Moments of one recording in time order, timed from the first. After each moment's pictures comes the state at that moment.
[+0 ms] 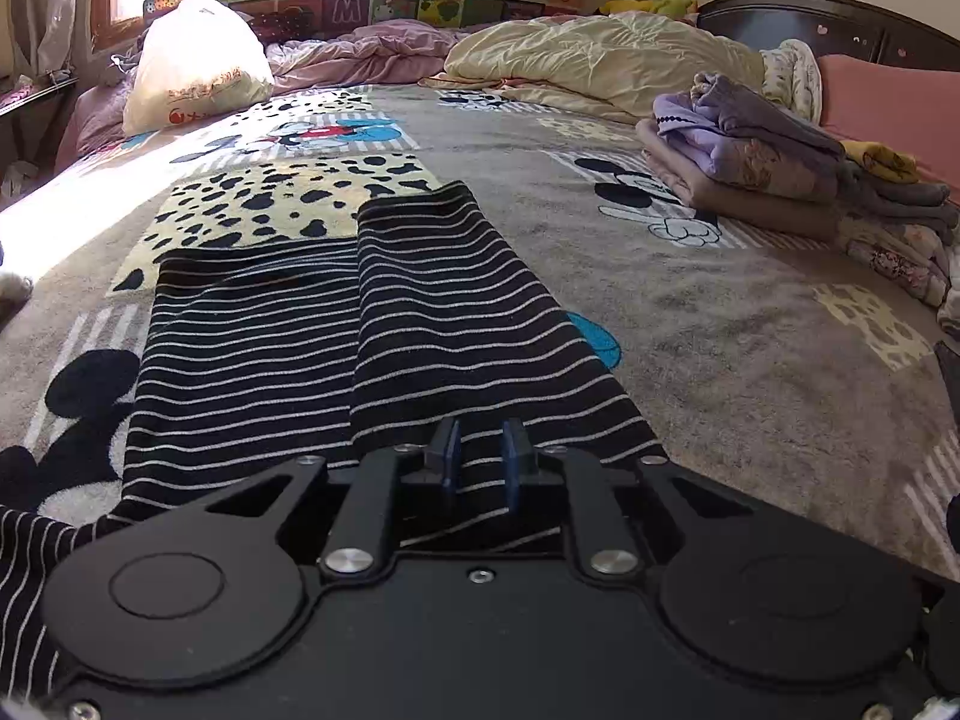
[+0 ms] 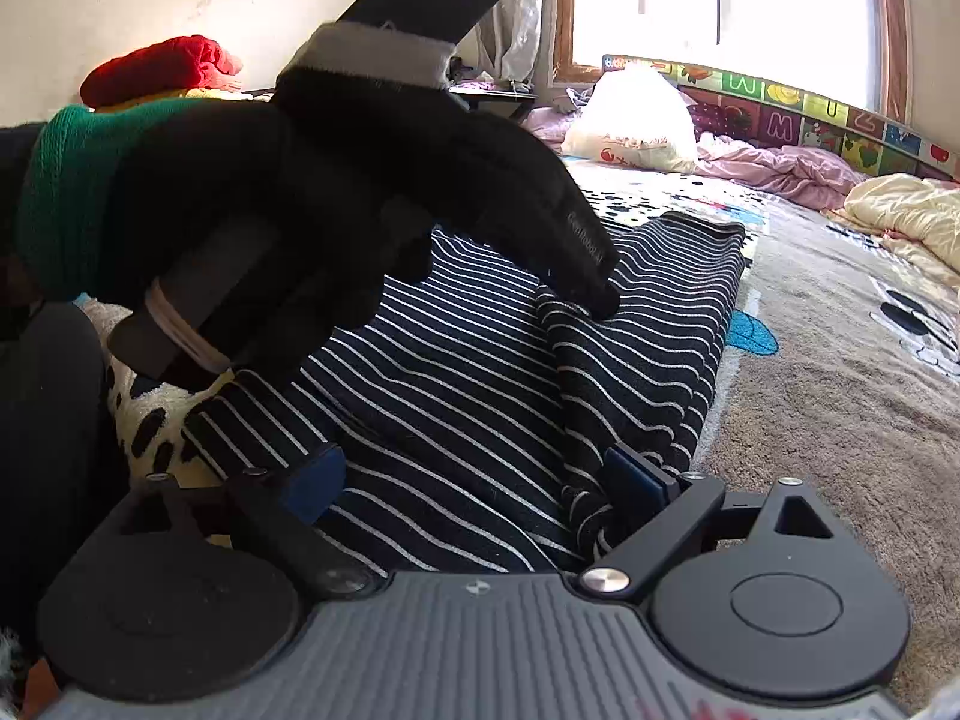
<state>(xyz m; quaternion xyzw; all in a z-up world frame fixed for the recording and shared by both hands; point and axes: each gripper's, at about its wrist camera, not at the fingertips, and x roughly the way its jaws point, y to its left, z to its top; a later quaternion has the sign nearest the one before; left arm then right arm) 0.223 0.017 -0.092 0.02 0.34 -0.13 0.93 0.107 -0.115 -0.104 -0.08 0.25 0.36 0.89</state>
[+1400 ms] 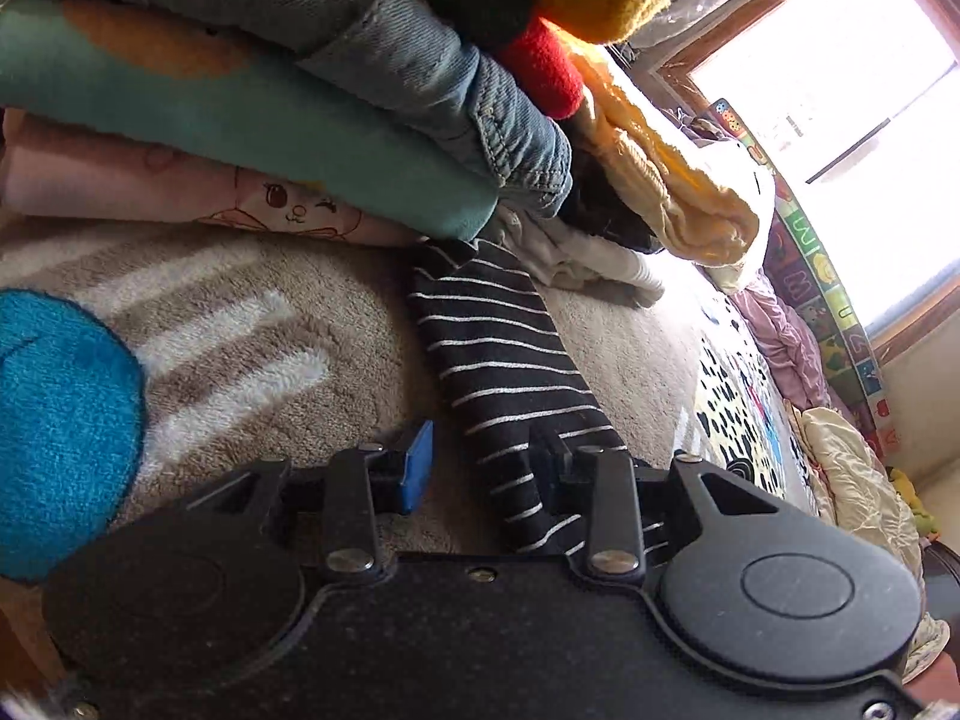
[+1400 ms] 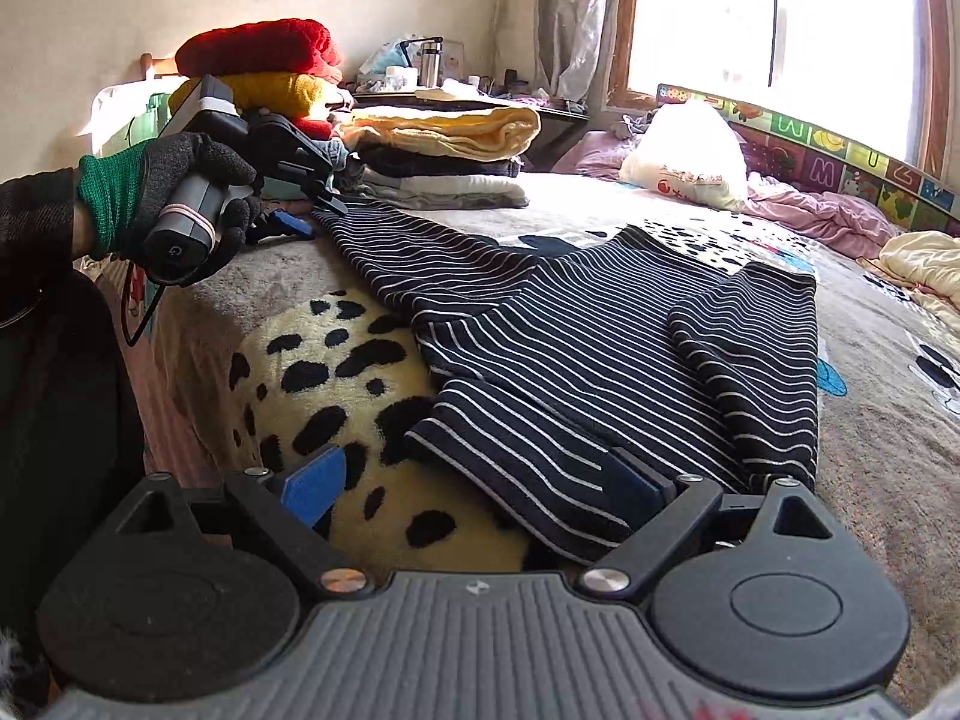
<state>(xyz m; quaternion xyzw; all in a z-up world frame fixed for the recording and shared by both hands) 0.081 0.344 -0.112 -0.46 0.21 0.22 0.83 0.031 -0.059 -0.100 -0.12 0.22 0.38 0.89</state>
